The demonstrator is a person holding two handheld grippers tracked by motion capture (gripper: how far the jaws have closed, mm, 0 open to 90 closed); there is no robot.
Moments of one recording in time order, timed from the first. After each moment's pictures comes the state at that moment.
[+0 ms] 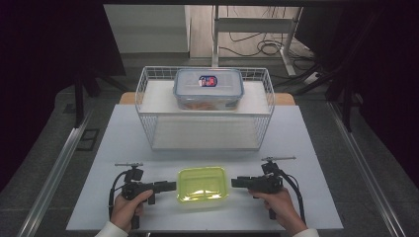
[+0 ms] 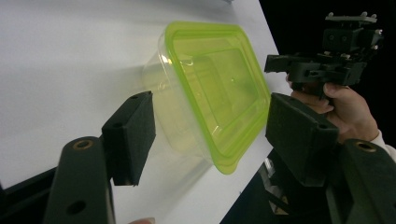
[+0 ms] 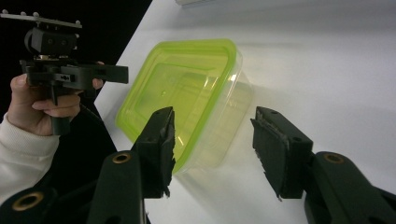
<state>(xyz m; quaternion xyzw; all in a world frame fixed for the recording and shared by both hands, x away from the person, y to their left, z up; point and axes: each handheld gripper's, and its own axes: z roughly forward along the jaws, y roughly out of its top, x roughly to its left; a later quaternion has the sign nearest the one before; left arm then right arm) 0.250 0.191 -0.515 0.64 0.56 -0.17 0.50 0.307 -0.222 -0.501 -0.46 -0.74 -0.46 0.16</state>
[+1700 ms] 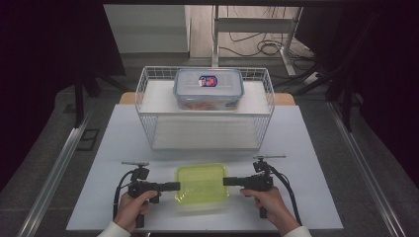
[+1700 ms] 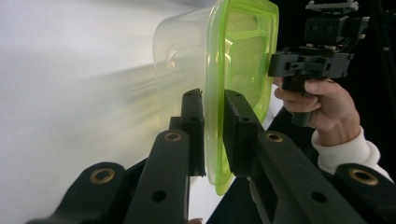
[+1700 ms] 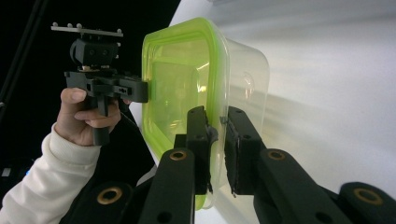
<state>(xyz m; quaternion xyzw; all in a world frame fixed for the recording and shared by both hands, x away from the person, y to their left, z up) 0.255 0.179 -0.516 0.64 0.54 -0.21 0.50 0.312 -0.199 -0.503 -0.46 -0.71 -0.48 0.23</state>
